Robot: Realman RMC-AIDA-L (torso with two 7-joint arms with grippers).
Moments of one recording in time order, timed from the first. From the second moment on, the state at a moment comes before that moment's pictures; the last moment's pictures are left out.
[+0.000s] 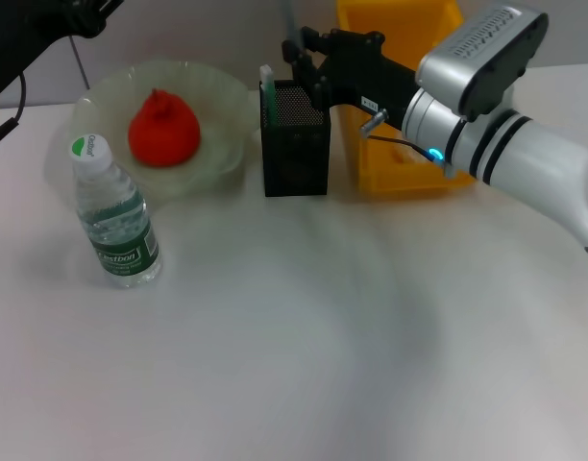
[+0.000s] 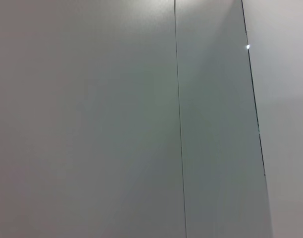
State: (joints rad) left arm -0.58 -2.07 0.96 0.59 1.06 1.35 -0.99; right arm 0.91 2.09 -0.76 -0.02 -1.14 -0.96 0.51
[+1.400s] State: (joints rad) left arm -0.55 -2.03 0.96 0.64 1.11 1.36 -1.07; right arm 0.46 2.07 -1.01 -0.83 -1.41 -1.27 1.42
